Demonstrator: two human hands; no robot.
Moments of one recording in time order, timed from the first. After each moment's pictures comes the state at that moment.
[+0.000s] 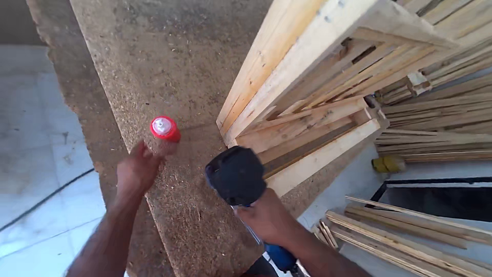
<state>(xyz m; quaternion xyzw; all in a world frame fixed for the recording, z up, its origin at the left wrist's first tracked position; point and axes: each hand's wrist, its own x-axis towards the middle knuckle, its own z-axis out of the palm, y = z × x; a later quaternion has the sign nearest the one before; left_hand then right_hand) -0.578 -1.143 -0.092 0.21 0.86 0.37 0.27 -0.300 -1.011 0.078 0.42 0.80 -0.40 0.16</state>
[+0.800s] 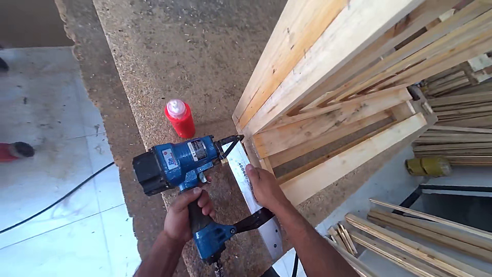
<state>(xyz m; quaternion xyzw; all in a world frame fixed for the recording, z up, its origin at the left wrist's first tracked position) -0.459 -1.168 -0.101 -0.07 0.27 0.76 0.58 -0.327 -0.967 -0.035 0.47 0.78 -0.39 0.13</state>
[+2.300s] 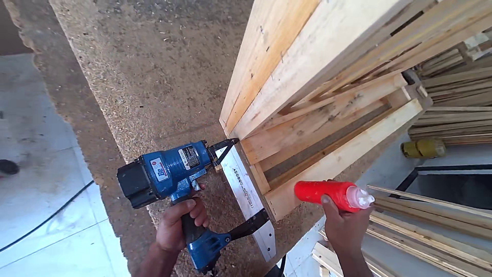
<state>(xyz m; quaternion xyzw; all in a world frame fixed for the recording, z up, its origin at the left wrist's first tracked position) -0.464 -1.144 -0.113 -0.03 0.21 0.76 0.61 -0.163 -0.932 -0.005 0.55 0.69 -0.27 -0.38</state>
